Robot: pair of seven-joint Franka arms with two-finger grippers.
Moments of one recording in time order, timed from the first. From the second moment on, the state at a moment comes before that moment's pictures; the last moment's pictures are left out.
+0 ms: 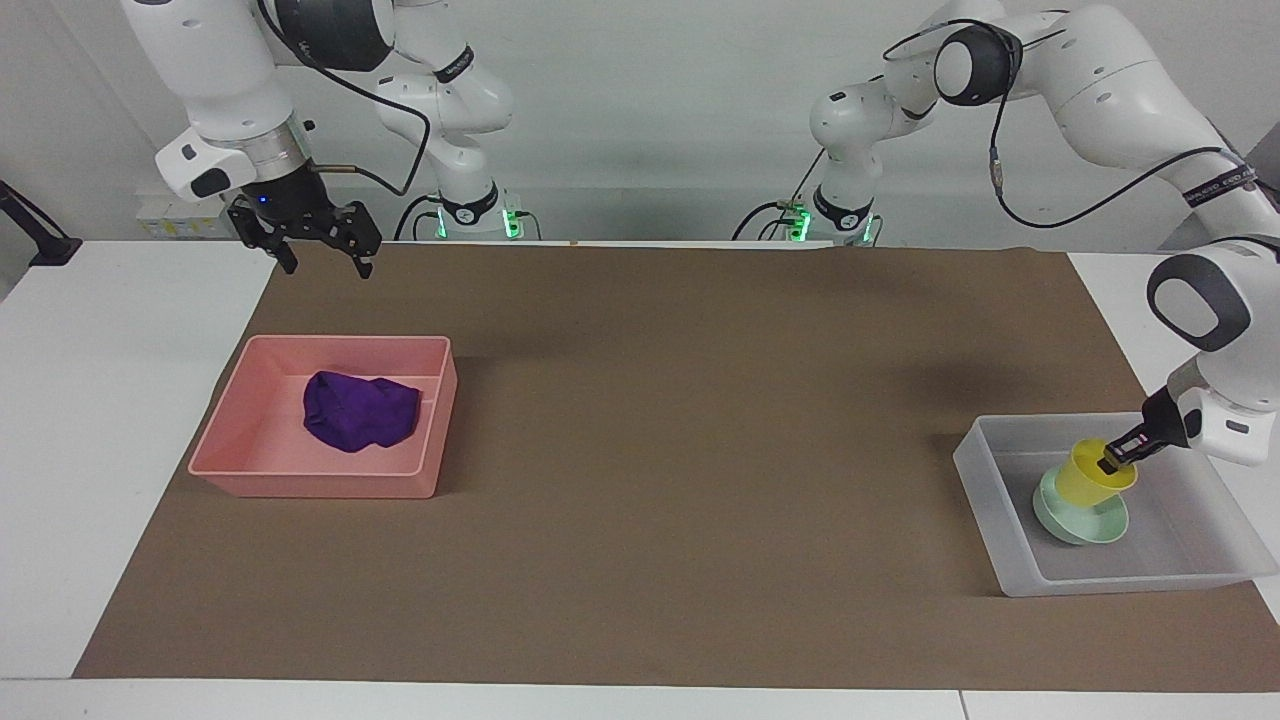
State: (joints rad) left arm 0.26 0.55 -0.03 -1.39 -0.02 1.94 -0.08; right arm 0.04 -0.07 -0.07 -1.70 -0.03 1.62 0.05
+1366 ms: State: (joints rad) left arm 0.16 0.28 -0.06 -1.34 -0.01 1.57 -0.06; right arm 0.04 -0.08 -0.07 -1.69 -0.03 1.62 0.05
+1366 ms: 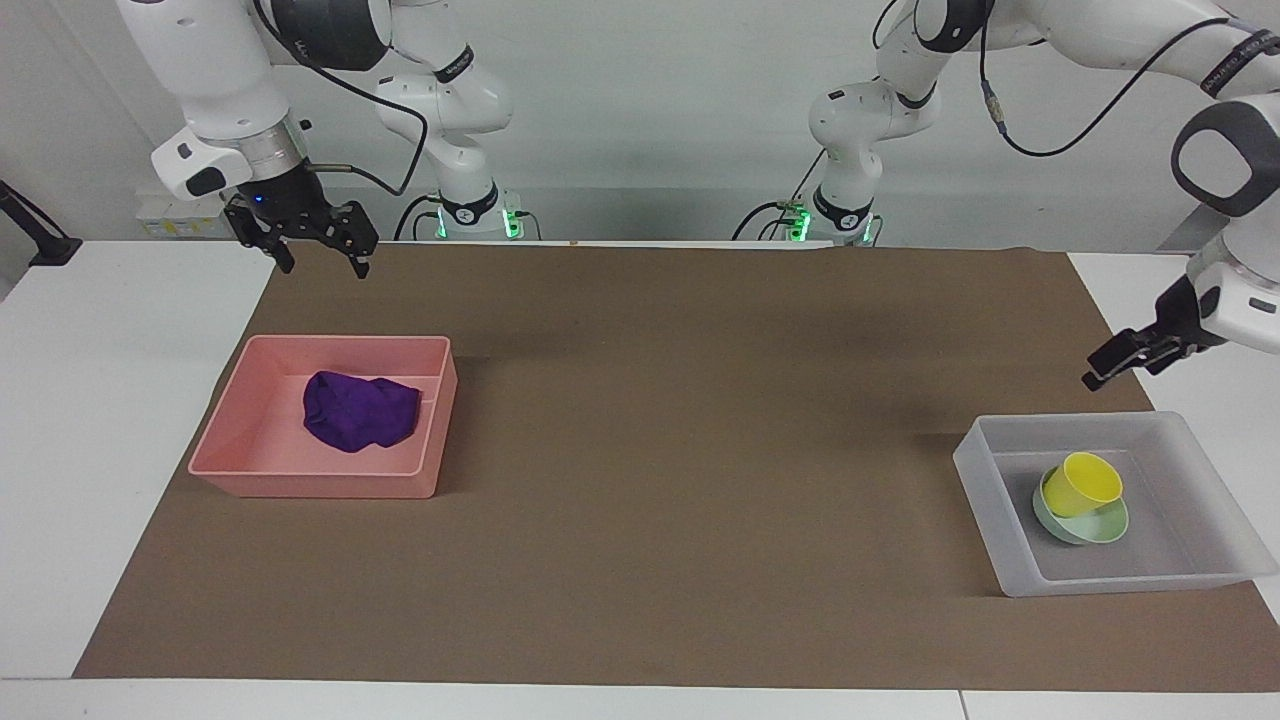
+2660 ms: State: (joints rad) left arm 0.01 -0.01 -0.05 -1.63 -0.01 1.55 -0.04; right arm 0.04 -0.08 -0.07 -1.69 -0.03 1.62 0.05
